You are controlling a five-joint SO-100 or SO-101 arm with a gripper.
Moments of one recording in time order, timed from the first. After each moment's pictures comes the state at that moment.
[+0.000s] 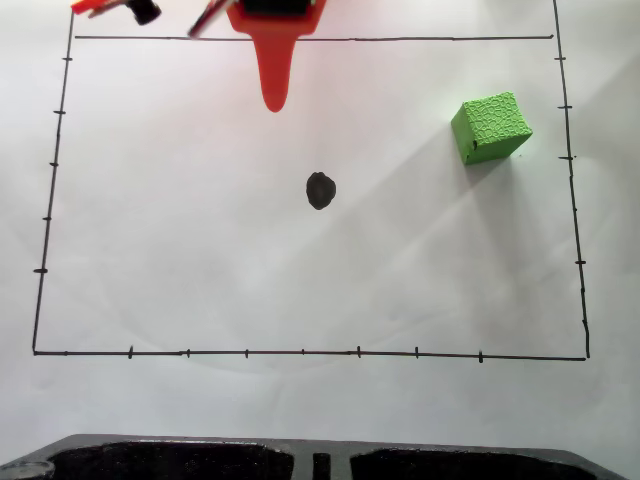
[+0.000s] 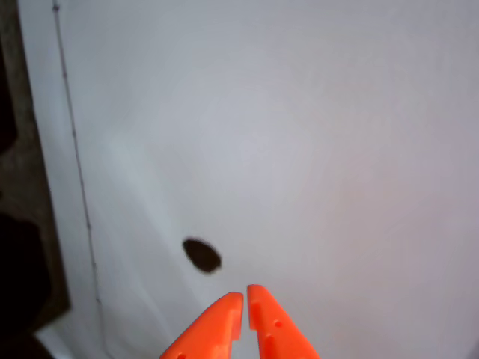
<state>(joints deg) 1.9 175.5 167.3 56.4 3.7</state>
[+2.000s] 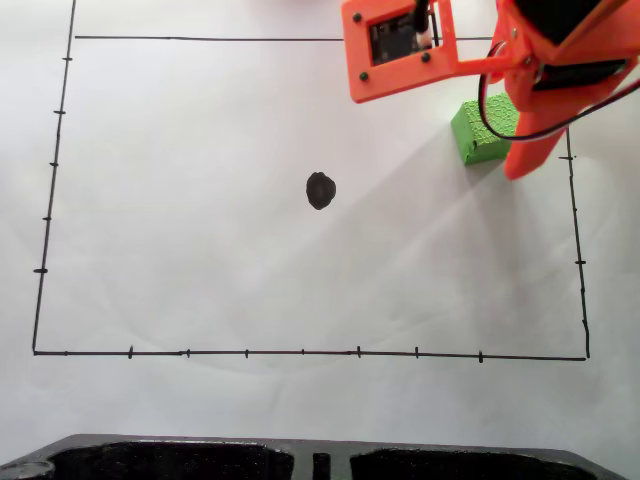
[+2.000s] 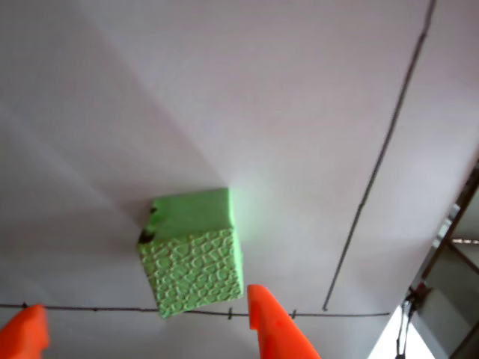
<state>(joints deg) -41.6 97.2 106.5 76.5 46.0</state>
